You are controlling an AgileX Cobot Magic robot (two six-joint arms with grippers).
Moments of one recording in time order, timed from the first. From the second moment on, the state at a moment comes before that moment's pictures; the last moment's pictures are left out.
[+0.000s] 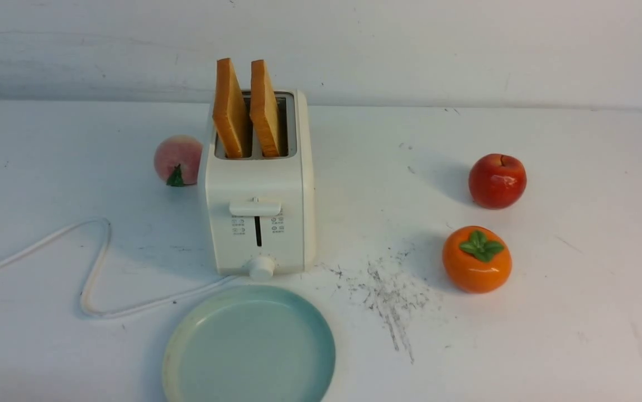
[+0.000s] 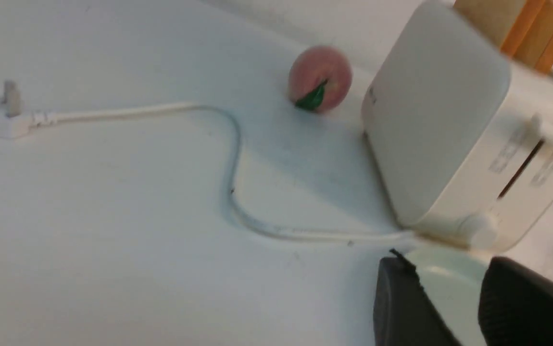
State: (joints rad) right arm 0.01 -0.01 0.02 -0.03 0.37 0.07; left arm -0.03 -0.01 0.03 -0.22 0.17 -0.28
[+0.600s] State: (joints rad) right arm 0.01 -0.01 0.02 0.31 0.26 0.23; left arm -0.03 -0.01 0.02 -0.66 0.00 -0.40
